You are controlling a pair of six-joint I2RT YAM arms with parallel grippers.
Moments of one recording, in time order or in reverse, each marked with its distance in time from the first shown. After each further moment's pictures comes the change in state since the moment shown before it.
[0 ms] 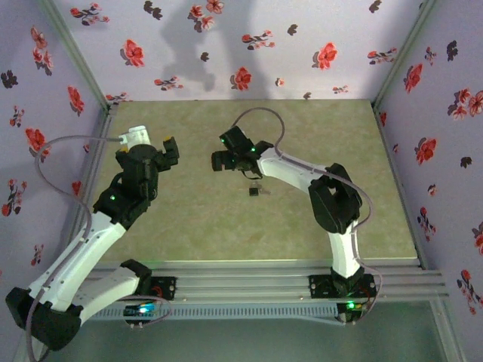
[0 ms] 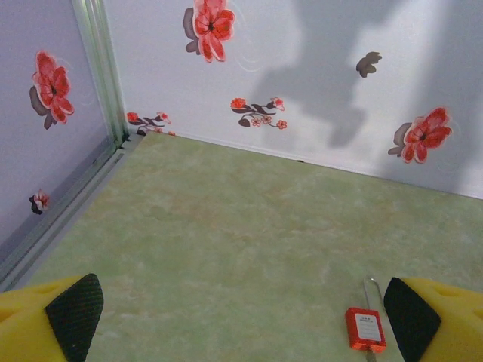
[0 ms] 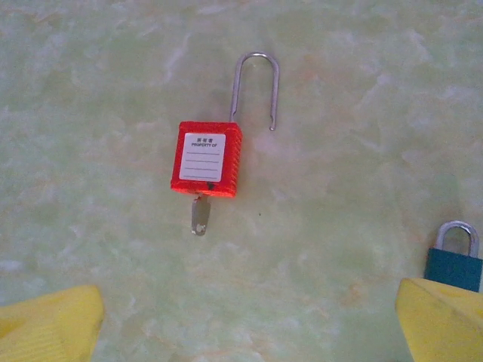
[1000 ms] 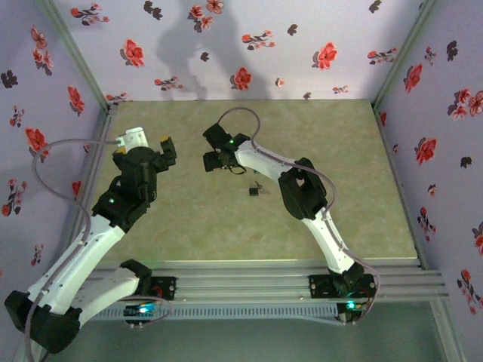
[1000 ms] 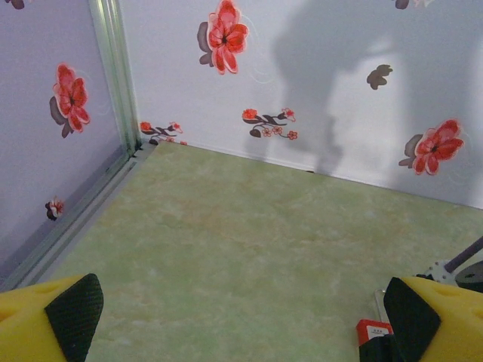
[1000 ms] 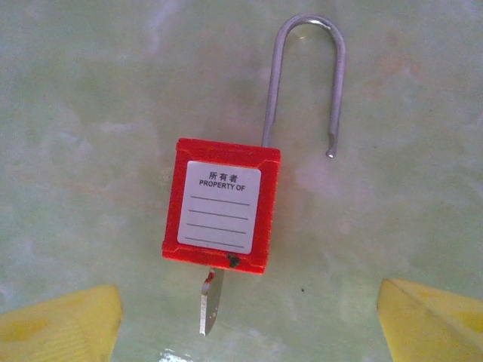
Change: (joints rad) left arm 0.000 -0.024 -0.022 0.028 -0.036 0.016; right arm 0.010 0.376 0.452 -0.233 -0.023 -0.052
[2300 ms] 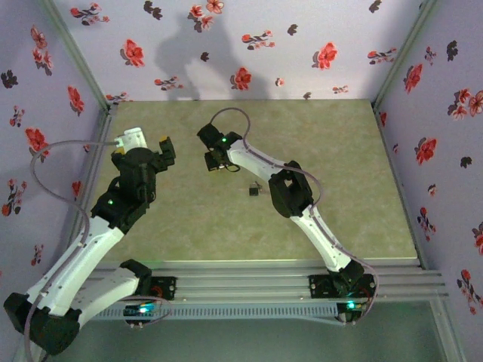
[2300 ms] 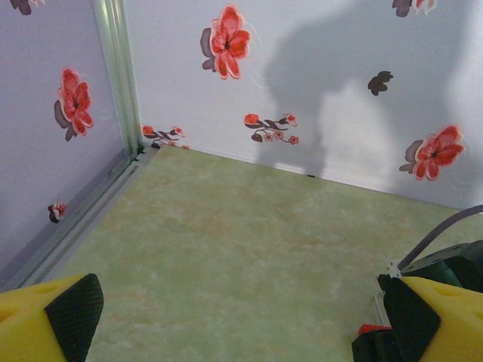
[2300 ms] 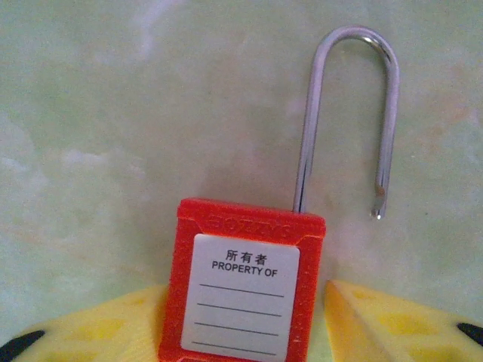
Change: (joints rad) left arm 0.002 -0.013 -0.006 0.008 -0.006 0.004; right arm 0.002 0.206 0.294 -0.145 0.037 -0.083
